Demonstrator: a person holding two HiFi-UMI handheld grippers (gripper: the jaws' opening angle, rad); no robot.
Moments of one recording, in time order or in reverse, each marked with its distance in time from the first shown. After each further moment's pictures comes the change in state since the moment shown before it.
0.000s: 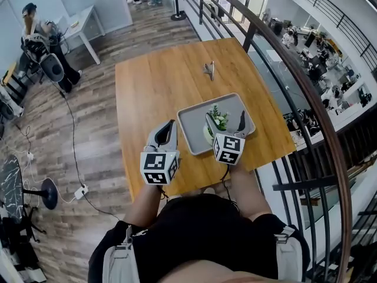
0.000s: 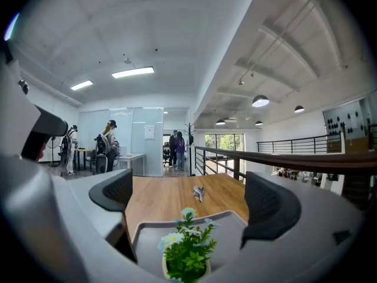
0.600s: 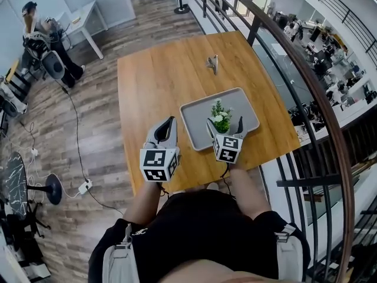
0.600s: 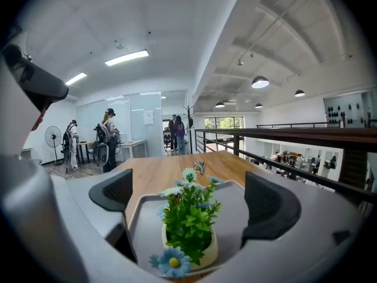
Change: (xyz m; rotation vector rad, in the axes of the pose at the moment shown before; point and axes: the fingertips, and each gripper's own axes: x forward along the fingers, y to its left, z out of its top) left arm 0.003 0.005 -0.007 0.021 0.039 0.016; right arm 0.007 -0.002 -0.088 0.042 0.170 0.009
